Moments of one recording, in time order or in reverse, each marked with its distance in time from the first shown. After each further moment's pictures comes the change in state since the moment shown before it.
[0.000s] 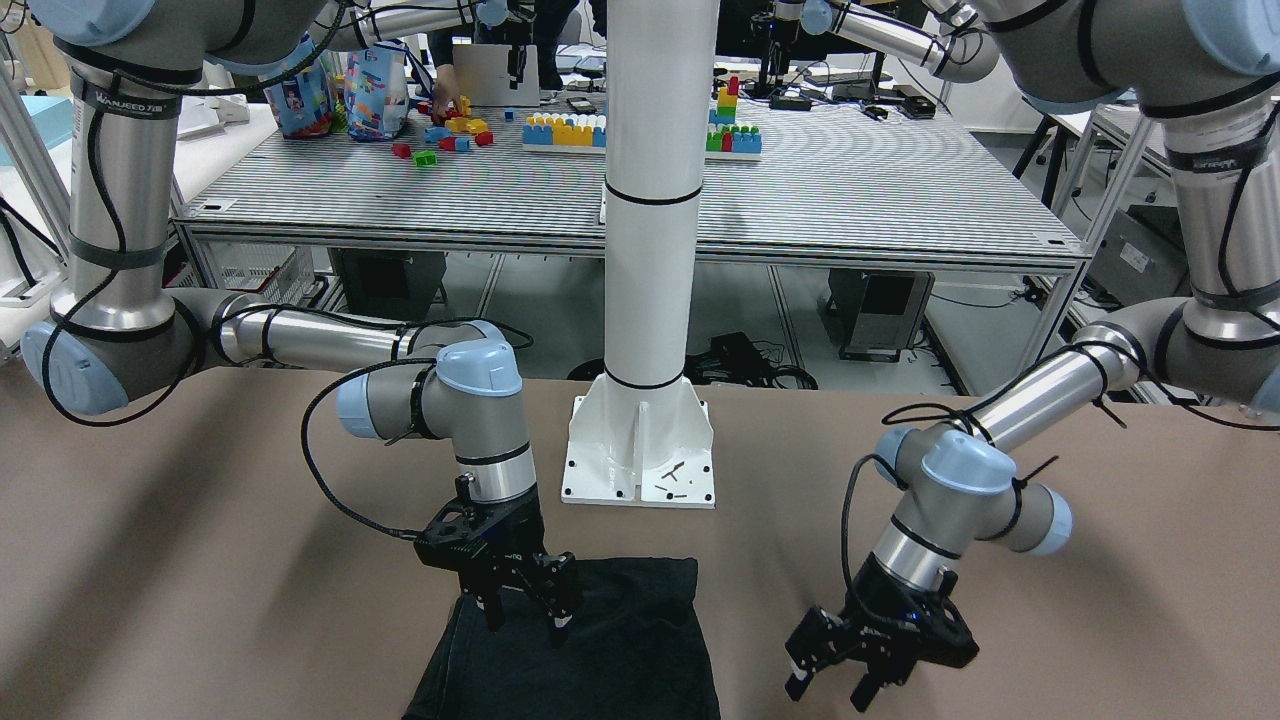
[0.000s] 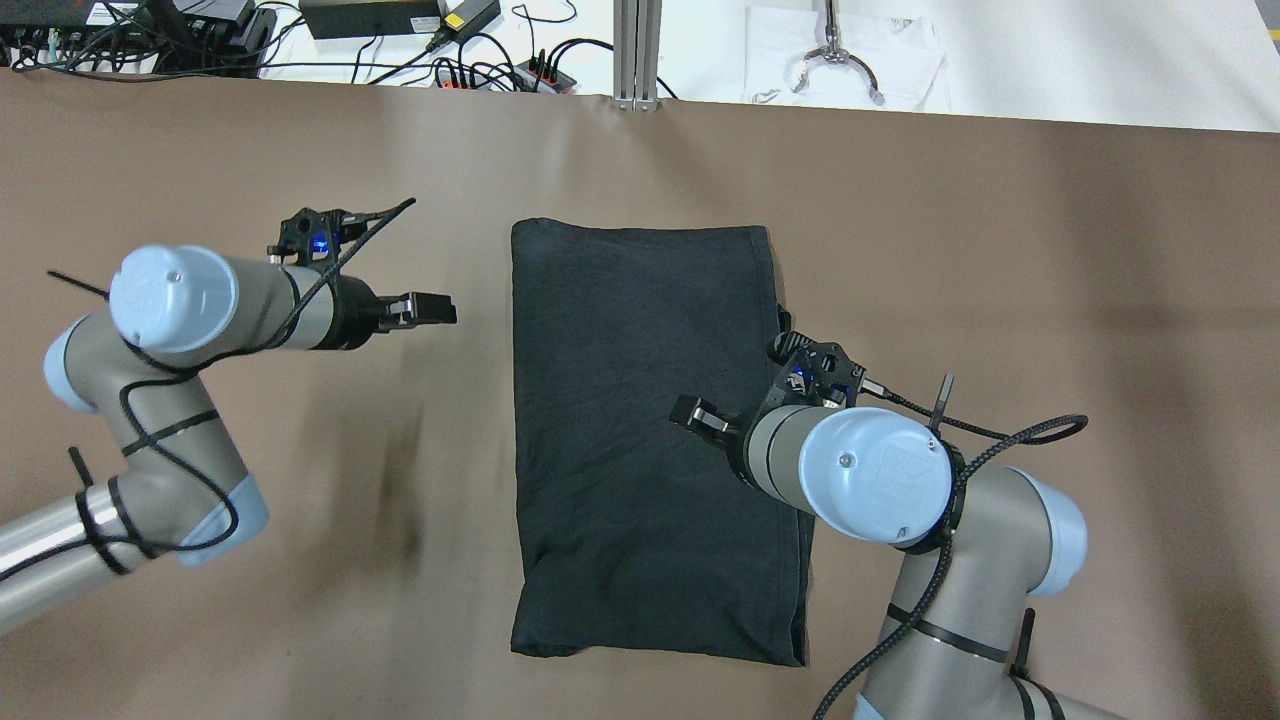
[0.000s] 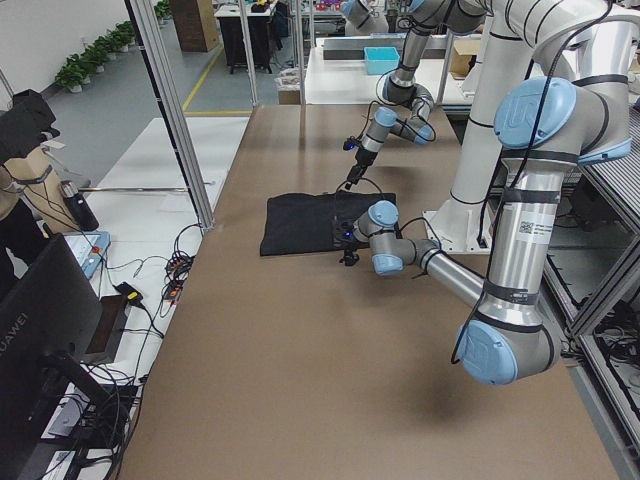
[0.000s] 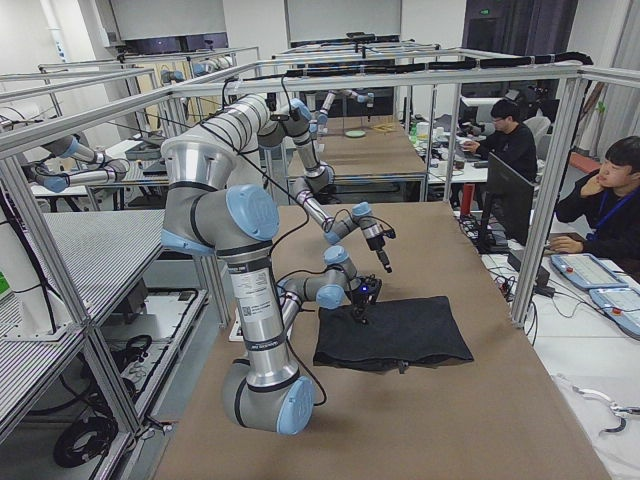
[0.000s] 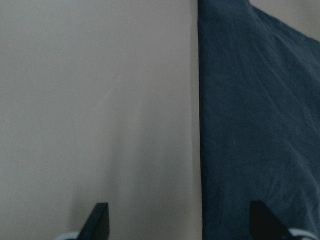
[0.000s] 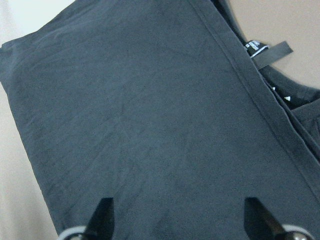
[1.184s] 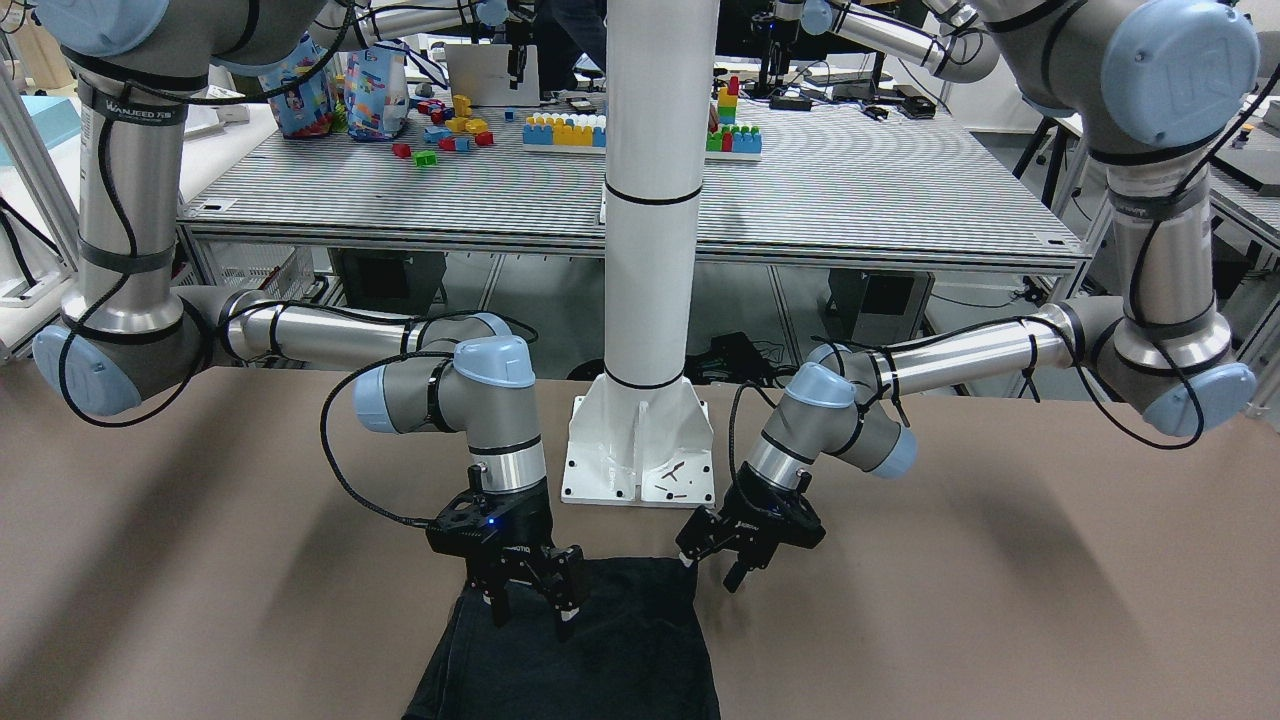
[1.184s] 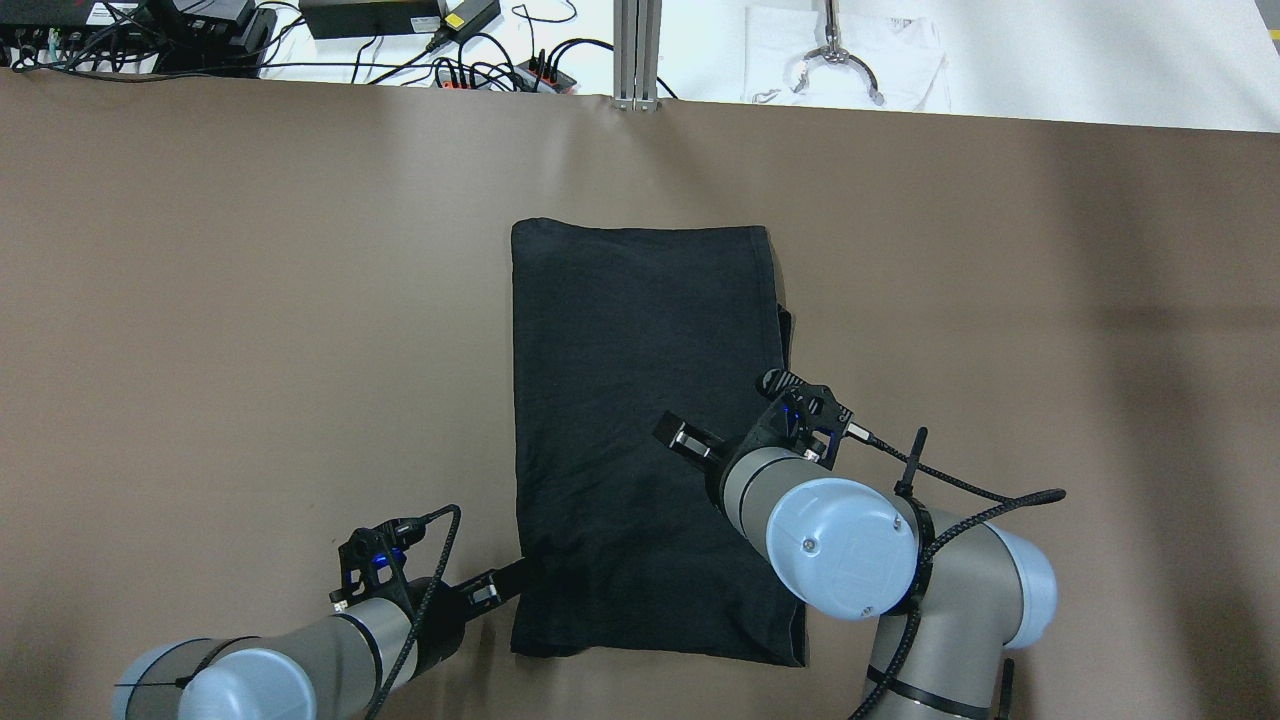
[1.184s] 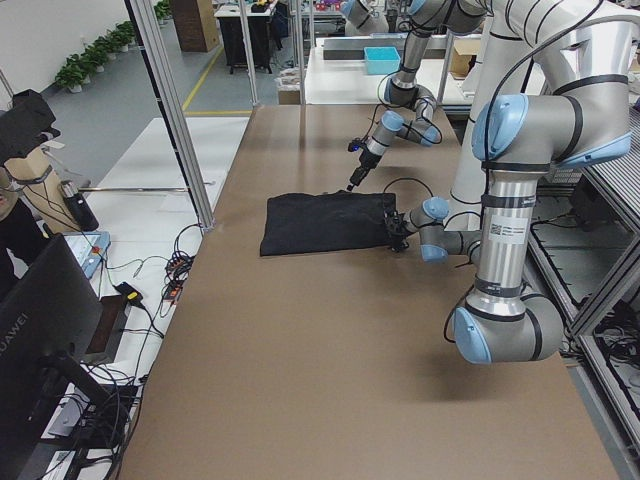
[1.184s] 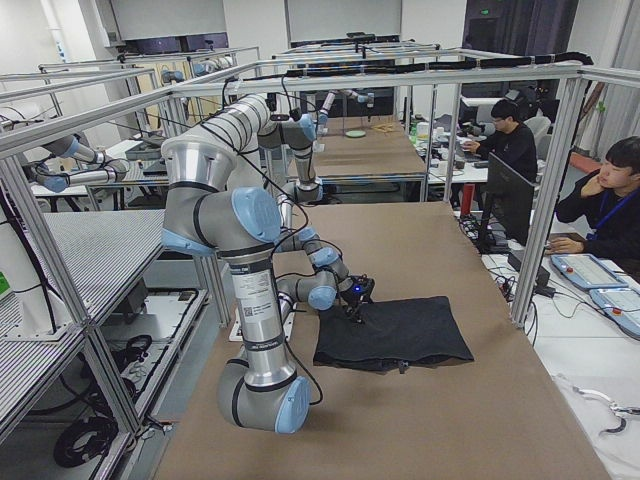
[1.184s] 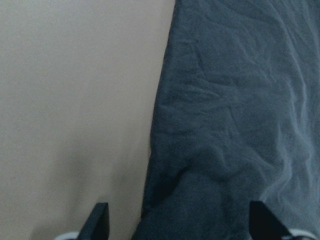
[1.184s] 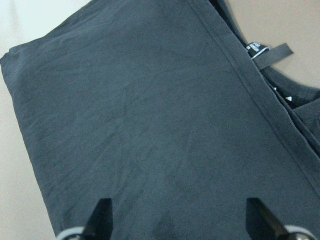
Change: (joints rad) left arm 0.400 -0.080 0.028 0.008 0.390 -0.309; right arm -0.048 -0.007 0.005 0.002 -0.102 0.019
